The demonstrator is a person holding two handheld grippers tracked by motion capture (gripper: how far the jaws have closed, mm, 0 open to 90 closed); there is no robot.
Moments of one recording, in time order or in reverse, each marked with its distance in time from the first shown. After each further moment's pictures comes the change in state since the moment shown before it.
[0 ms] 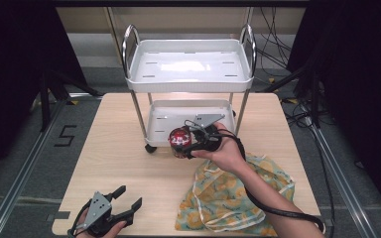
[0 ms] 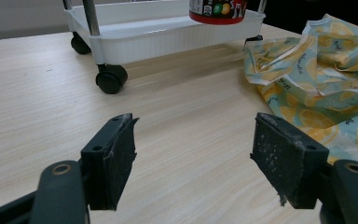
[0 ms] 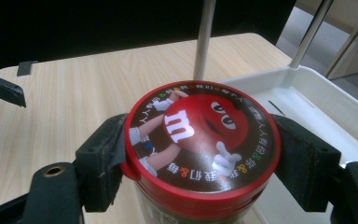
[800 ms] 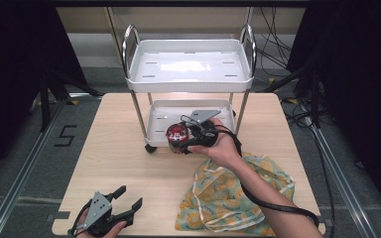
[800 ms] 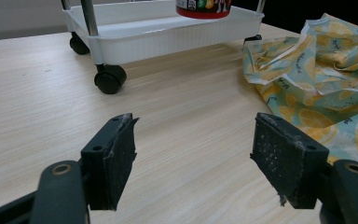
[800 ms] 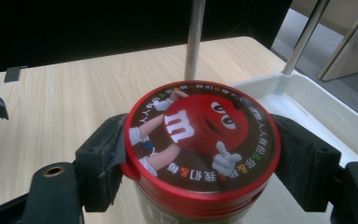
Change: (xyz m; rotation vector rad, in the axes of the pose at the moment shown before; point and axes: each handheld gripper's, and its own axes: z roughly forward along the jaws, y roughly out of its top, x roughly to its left) left arm 0.000 0.000 0.000 0.009 0.000 0.011; right arm -0.006 0.008 0.010 -0.002 -0.001 0.017
